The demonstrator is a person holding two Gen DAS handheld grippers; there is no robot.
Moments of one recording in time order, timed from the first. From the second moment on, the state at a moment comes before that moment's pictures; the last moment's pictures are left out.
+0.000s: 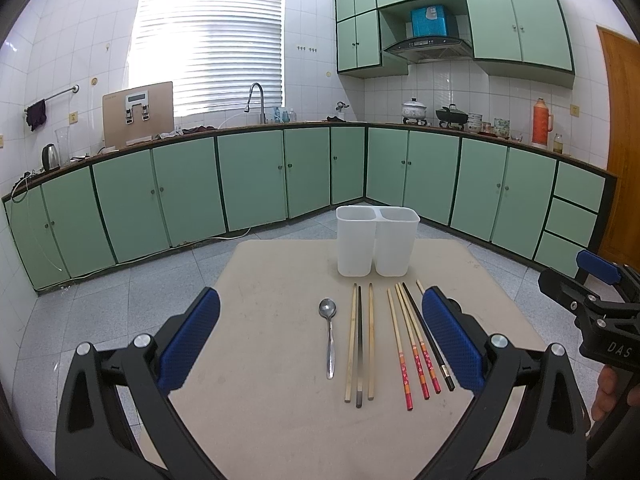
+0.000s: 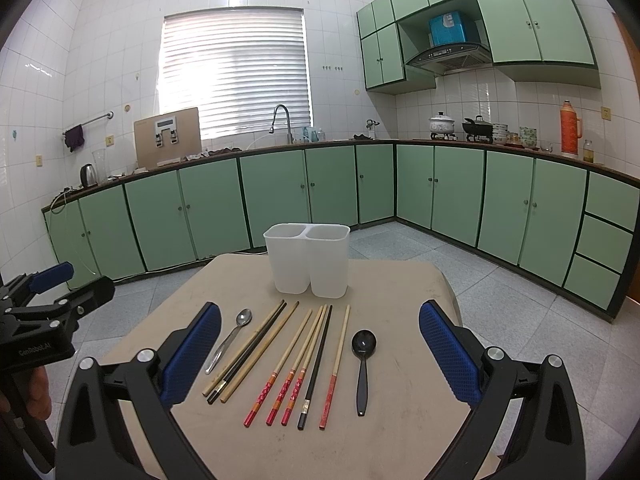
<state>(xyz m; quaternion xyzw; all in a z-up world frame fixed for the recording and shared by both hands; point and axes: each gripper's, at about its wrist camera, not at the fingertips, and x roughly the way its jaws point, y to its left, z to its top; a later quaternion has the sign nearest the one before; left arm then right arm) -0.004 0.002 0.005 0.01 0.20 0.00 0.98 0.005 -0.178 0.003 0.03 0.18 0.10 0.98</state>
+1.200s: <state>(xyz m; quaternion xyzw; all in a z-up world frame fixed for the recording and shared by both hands) 0.146 0.053 -0.052 0.01 0.34 0.04 0.94 0.142 -0.192 -0.065 0.01 0.32 0.05 0.95</state>
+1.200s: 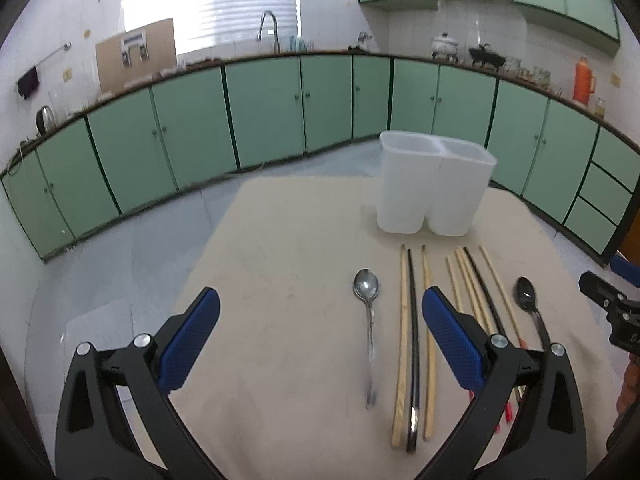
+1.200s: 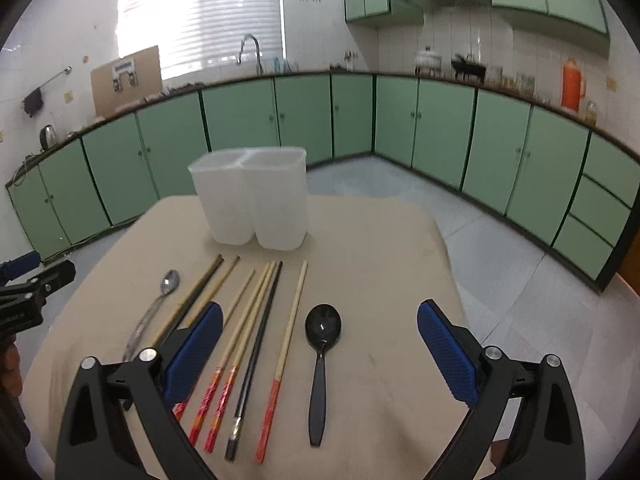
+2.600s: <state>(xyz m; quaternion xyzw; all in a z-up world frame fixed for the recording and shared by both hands) 0.245 0.023 -0.128 0.01 0.49 -0.02 0.87 0.239 -0.190 -0.133 0.00 0.48 0.05 0.88</state>
